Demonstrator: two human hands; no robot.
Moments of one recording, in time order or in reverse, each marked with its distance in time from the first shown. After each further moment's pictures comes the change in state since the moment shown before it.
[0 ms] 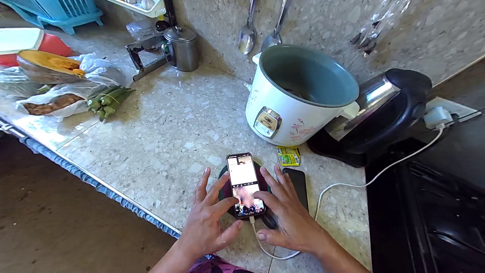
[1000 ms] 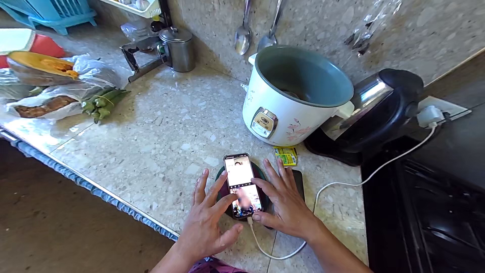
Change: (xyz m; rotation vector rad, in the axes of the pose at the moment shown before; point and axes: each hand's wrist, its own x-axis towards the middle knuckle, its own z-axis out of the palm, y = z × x) left_hand 0.000 0.000 0.003 0.036 -0.021 -0.003; right_hand 0.011 0.013 0.000 -0.106 -0.012 0.131
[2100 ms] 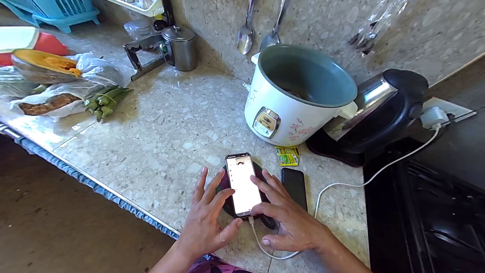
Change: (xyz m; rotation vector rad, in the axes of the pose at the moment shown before) left_hand 0.000 -0.001 -0.001 -0.023 0.044 -0.054; right_hand -0.010 0.002 -0.001 0.310 -0.105 -0.318
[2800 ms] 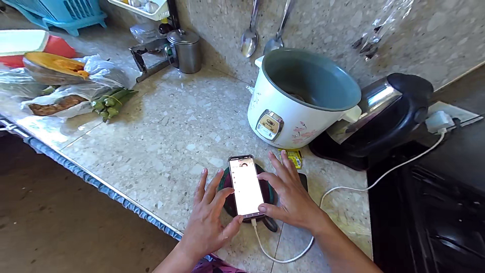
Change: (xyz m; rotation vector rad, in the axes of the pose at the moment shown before) left_hand 0.002 0.002 0.000 0.032 0.035 -0.047; right_hand 0.027 0.015 -0.013 -0.257 0.168 0.236
